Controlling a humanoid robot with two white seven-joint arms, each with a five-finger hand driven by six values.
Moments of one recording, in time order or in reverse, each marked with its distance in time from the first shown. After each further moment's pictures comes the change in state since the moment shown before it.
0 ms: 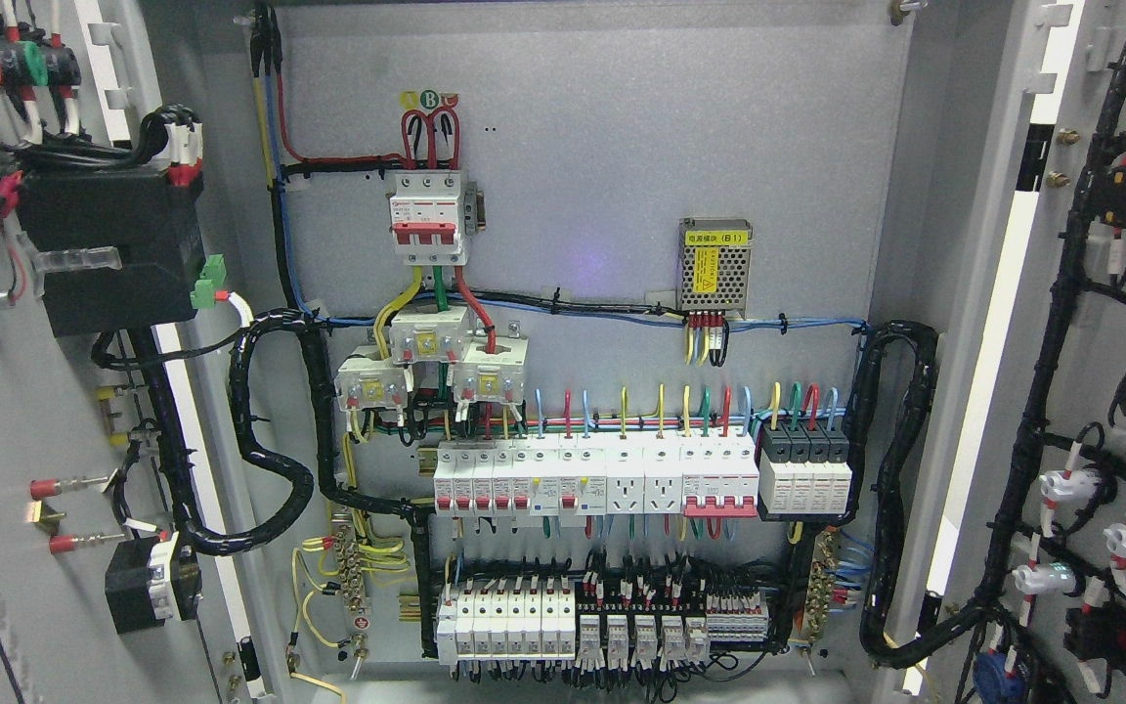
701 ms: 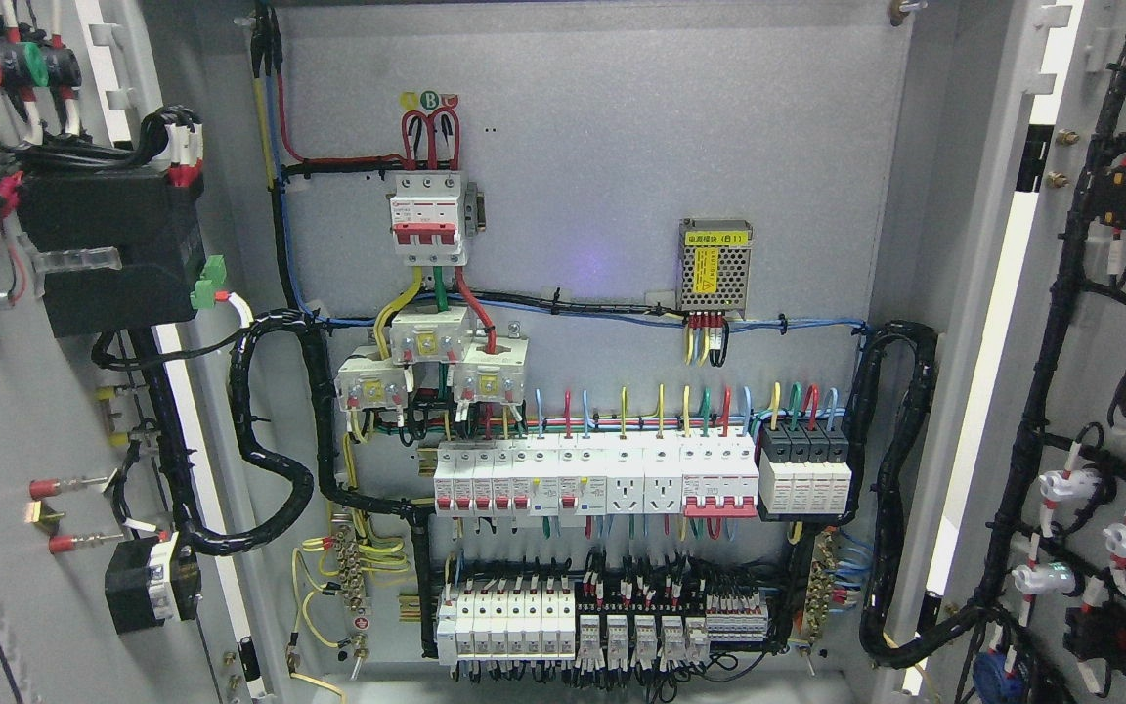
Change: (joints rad) left arm 0.041 0.023 0.039 -0.273 0.040 -0.074 0.000; right arm 0.132 -0.066 -0.129 -0.118 -0.001 -0.198 0.002
